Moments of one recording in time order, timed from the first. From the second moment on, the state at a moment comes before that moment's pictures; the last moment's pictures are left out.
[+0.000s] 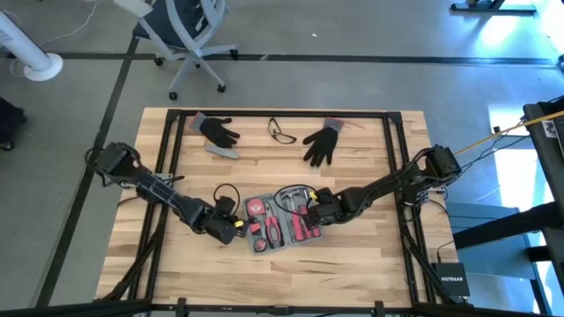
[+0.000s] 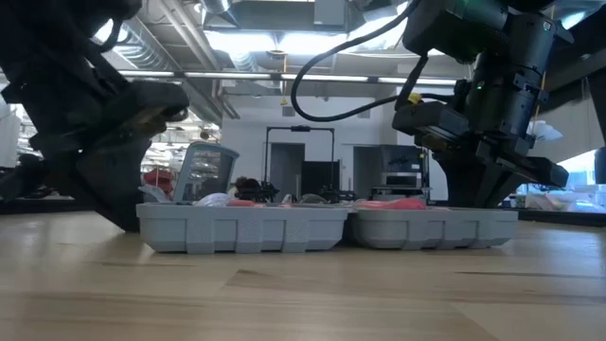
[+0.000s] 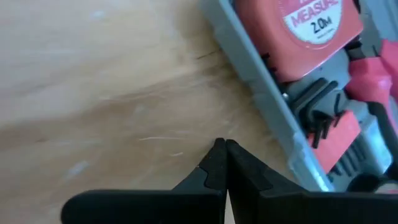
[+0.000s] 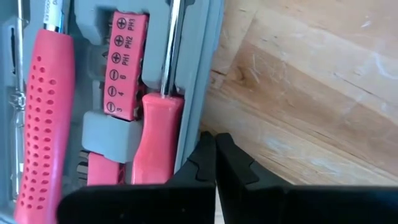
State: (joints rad) left arm -0.48 1.62 0.68 -0.22 -0.40 -1.65; right arm 0.29 1.73 0.90 -0.46 0.11 1.44
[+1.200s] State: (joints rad) left arm -0.45 1.50 0.67 -0.11 -0.48 -1.59; right arm 0.30 1.75 0.90 -0.43 0.10 1.47
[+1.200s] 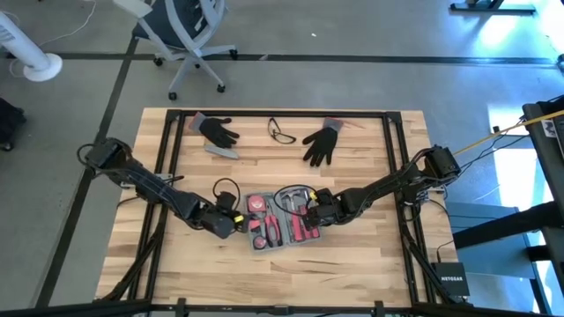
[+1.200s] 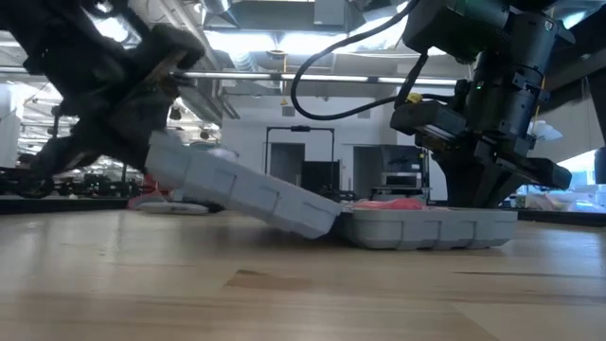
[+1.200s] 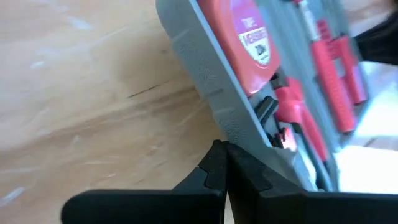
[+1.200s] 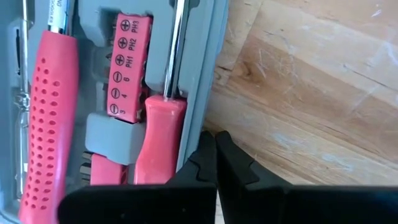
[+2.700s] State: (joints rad) left arm -0.34 1.47 0.68 0.15 -0.56 -1.43; right arm 0.29 1.83 0.90 -0.09 0.14 1.55
